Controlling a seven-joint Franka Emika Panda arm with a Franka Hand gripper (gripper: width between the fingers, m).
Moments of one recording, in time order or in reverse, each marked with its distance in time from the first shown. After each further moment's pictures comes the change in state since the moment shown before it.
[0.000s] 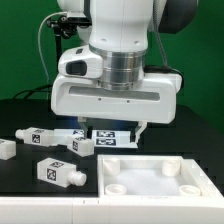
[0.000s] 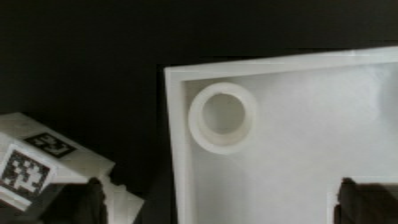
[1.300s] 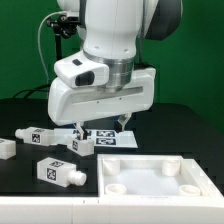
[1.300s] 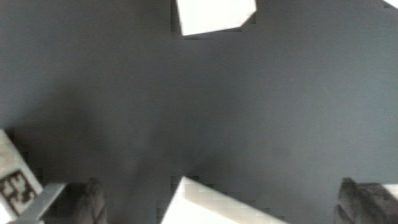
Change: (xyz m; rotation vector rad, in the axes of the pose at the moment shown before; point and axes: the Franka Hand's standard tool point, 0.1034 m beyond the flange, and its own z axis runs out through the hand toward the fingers) arm -0.062 0.023 0.037 -0.052 -0.089 -0.551
